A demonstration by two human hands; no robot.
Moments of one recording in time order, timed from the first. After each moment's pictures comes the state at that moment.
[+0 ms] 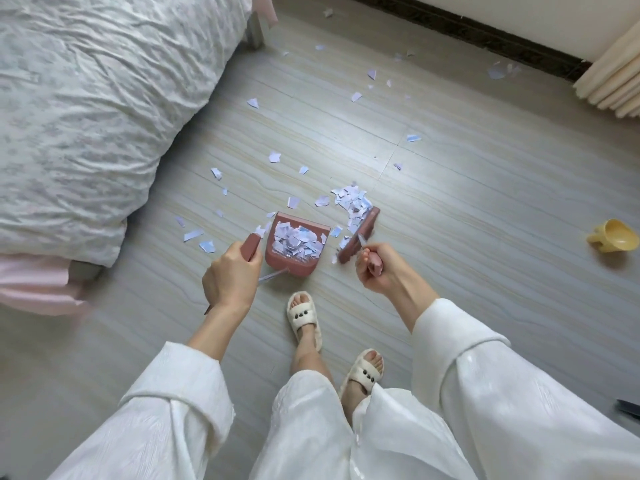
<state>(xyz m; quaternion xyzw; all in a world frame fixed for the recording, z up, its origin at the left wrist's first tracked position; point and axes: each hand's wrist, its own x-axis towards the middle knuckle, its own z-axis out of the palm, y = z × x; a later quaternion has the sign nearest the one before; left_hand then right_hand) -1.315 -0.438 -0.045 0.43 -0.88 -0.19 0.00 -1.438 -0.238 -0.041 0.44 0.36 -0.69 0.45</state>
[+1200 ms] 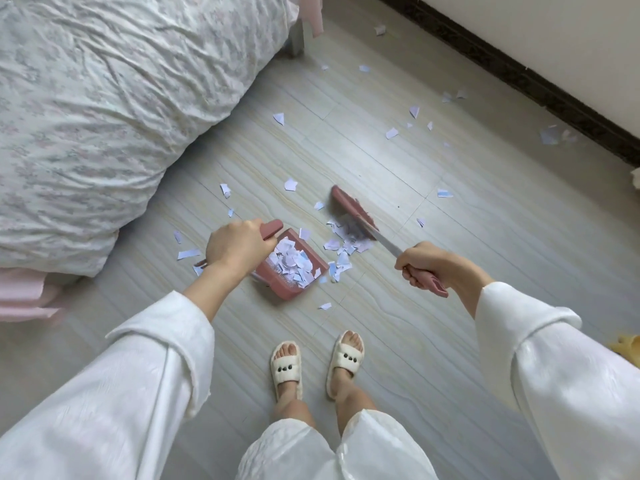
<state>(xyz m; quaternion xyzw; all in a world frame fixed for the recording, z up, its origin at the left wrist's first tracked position) -1.548 -0.574 -0.066 0.34 -0.92 -0.11 -0.13 -1.714 -0.320 -0.066 0.09 0.78 -0.28 0.55</state>
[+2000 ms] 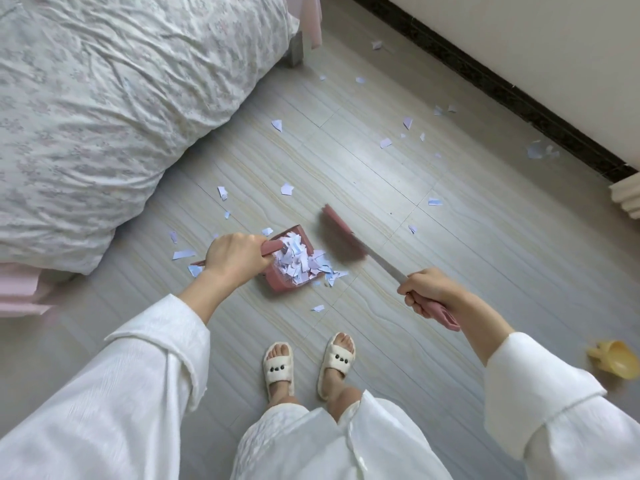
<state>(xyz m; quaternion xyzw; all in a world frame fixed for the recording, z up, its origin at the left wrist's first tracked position) -1.528 -0.568 -0.053 0.25 -0.95 -0.08 -0.17 -1.679 -0.288 -0.027 0.09 0.79 -0.29 0.54</state>
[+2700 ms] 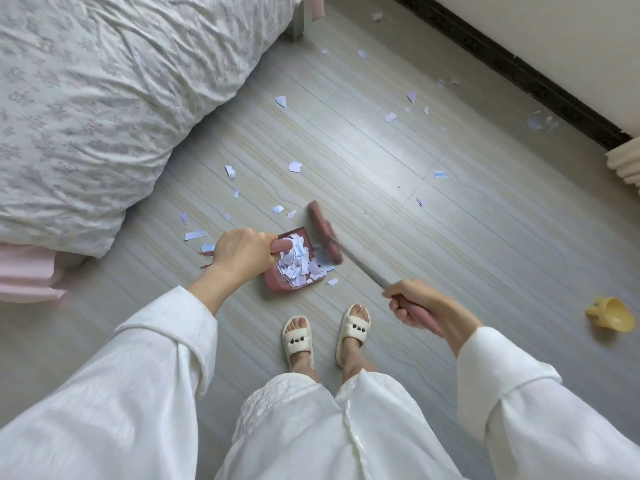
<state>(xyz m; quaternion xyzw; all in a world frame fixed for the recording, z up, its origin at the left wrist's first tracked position) -1.439 -0.590 -0.056 0.18 -0.97 -0.06 -0.17 -1.550 -0.316 -0.043 0.22 0.70 -0.32 0.59</state>
